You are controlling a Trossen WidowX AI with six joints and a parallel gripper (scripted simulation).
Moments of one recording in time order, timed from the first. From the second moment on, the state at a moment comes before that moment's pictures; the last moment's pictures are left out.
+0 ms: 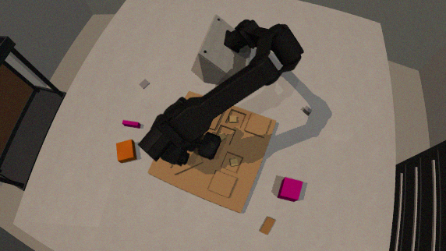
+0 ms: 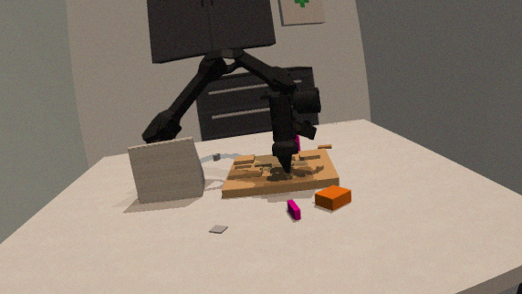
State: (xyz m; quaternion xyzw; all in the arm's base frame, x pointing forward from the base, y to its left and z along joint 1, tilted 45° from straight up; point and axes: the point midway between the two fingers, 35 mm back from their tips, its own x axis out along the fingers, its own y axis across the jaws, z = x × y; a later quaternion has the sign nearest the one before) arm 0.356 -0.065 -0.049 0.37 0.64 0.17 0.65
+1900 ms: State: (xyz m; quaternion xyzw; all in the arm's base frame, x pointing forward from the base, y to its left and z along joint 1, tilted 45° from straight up) arm 0.407 -0.043 -0.017 0.36 0.64 0.18 0.66
